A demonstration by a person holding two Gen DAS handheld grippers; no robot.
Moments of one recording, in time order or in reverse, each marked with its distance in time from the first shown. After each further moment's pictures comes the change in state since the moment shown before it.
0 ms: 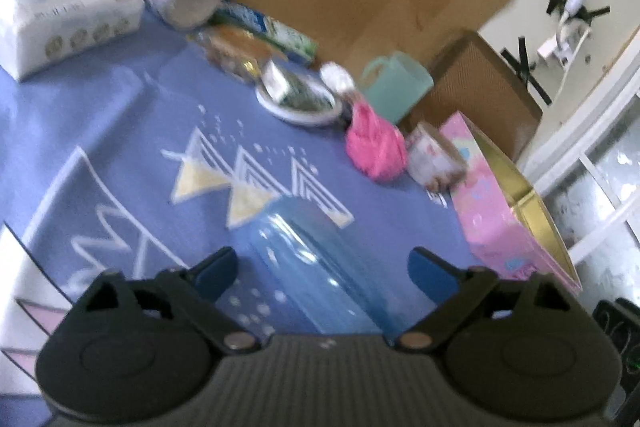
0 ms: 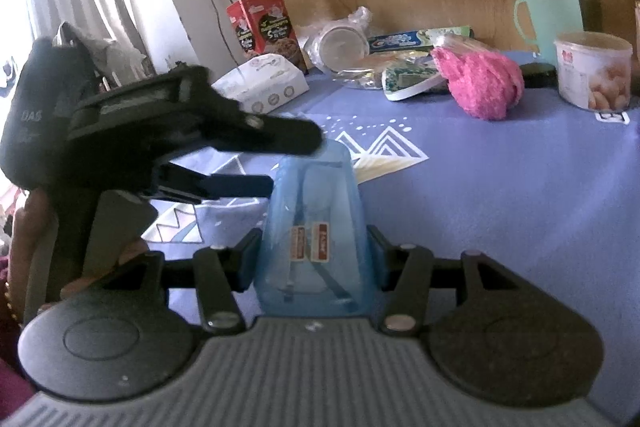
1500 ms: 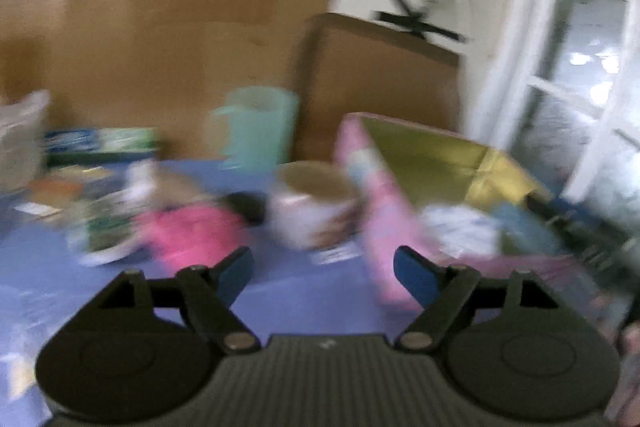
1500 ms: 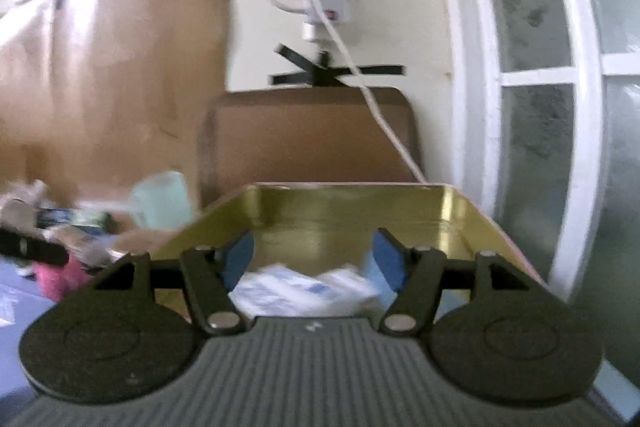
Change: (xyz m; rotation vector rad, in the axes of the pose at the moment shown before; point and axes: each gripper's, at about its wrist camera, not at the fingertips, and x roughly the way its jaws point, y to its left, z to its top) left arm 0.072 -0.144 0.020 0.430 -0.085 0.022; right arm -0.163 -0.133 0.022 -0.028 -0.508 -0.811
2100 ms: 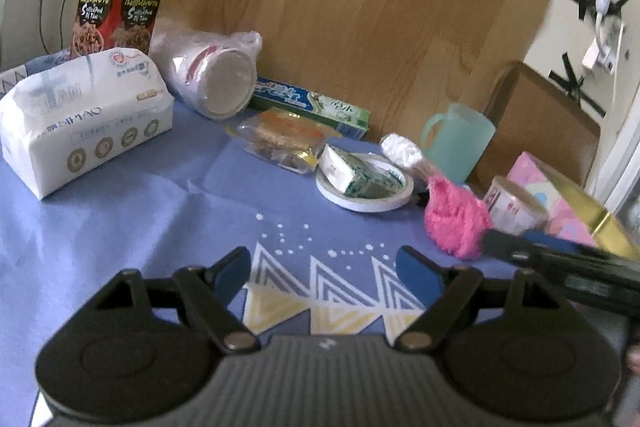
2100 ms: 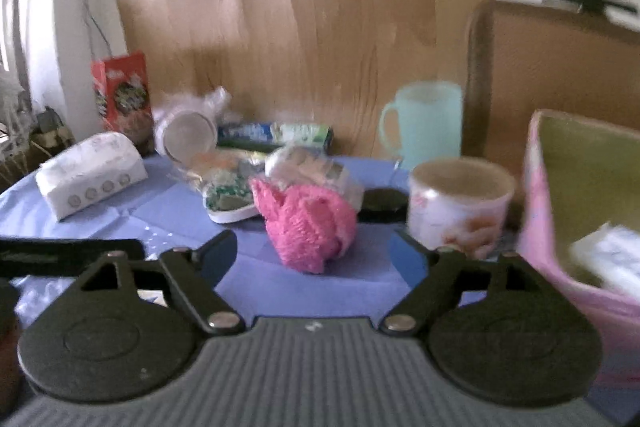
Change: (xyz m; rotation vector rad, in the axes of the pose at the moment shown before) left arm -0.047 0.148 -0.048 -0.287 -0.077 0.214; right arm 0.096 0.188 -0.022 -0.068 0.332 0.406
